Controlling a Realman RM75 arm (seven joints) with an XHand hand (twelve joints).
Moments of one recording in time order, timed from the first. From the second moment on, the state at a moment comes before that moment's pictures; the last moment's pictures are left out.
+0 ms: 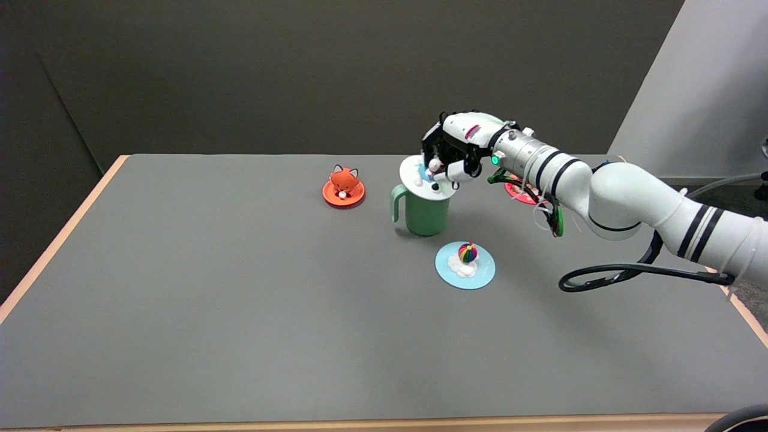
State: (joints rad) arm 0.75 -0.64 0.56 -1.42 -0.74 0.24 -1.09
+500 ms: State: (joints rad) arm 0.76 -0.64 0.55 -1.43 -0.75 0.27 -1.09
